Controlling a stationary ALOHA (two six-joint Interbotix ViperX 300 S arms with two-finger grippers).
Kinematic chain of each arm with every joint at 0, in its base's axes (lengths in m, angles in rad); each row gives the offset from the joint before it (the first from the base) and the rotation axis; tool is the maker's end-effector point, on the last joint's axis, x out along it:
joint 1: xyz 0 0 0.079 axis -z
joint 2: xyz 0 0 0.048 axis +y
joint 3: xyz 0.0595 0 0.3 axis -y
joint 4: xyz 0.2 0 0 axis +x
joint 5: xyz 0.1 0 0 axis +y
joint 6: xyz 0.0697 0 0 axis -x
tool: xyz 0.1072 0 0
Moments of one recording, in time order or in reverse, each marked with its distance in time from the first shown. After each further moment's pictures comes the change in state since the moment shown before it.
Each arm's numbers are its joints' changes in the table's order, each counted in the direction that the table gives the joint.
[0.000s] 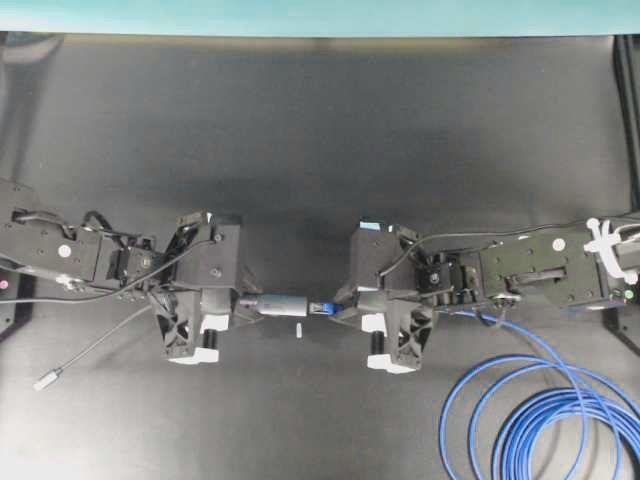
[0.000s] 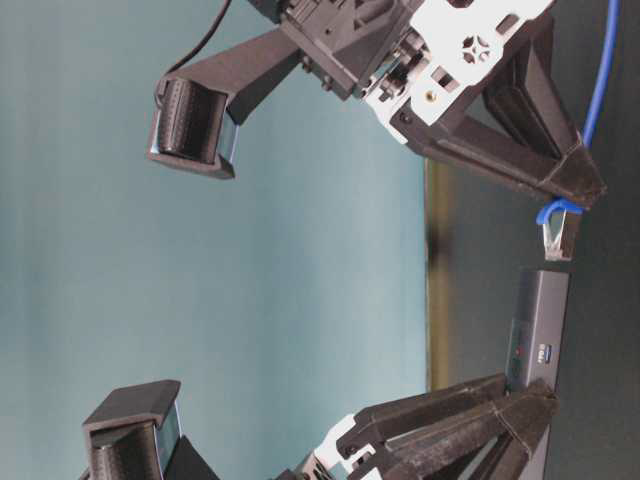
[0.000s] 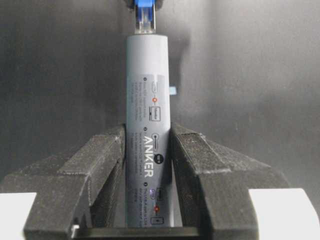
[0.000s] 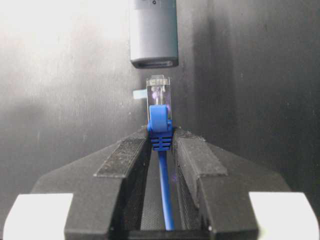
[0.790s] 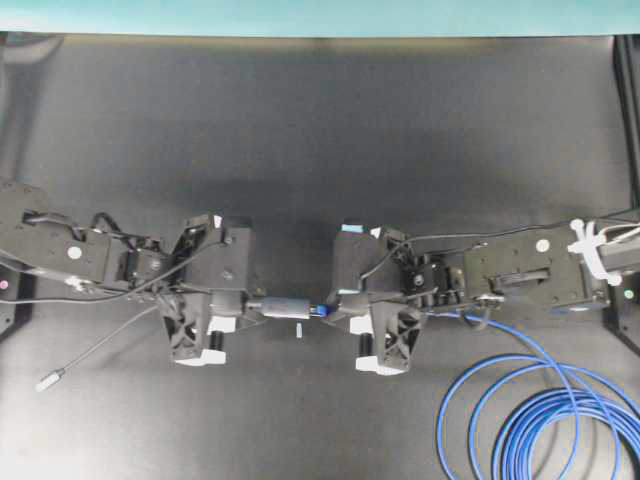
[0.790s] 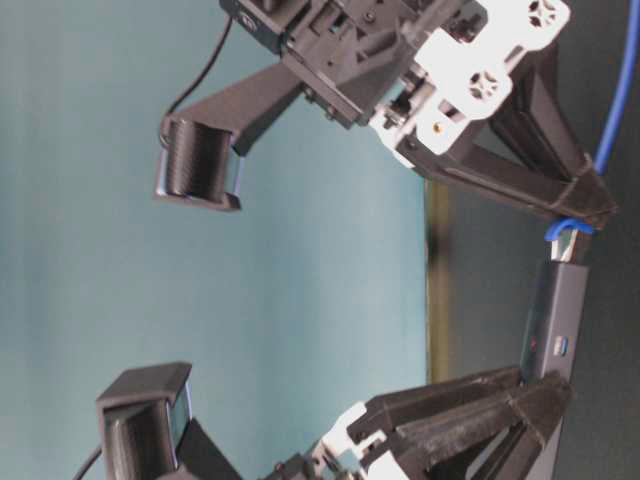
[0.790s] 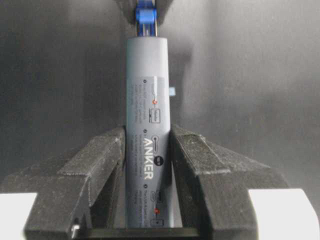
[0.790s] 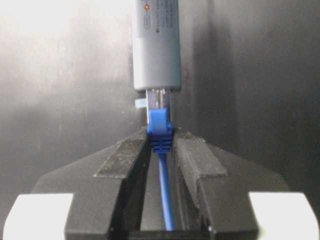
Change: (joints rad) left arm 0.000 0.037 0.034 0.000 0.005 -0.002; right arm -0.002 0.043 0.061 0.000 0.061 0.000
